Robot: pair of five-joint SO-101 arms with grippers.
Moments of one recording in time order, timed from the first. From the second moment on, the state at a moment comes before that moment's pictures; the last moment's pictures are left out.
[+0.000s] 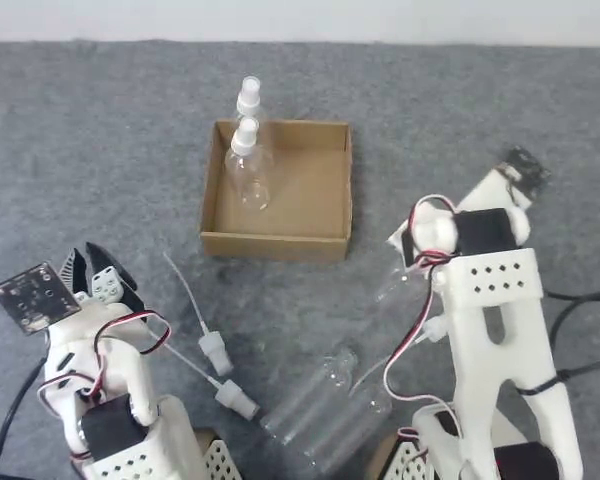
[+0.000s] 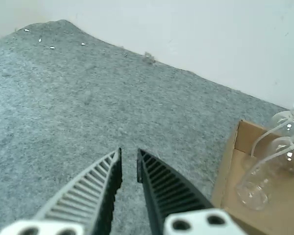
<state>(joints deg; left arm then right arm) -28.9 -103.3 83.2 54.7 13.8 -11.5 -28.6 22.7 88.1 -53.8</state>
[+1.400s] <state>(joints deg) -28.9 -103.3 83.2 54.7 13.8 -1.5 -28.7 51.5 49.8 -69.8</state>
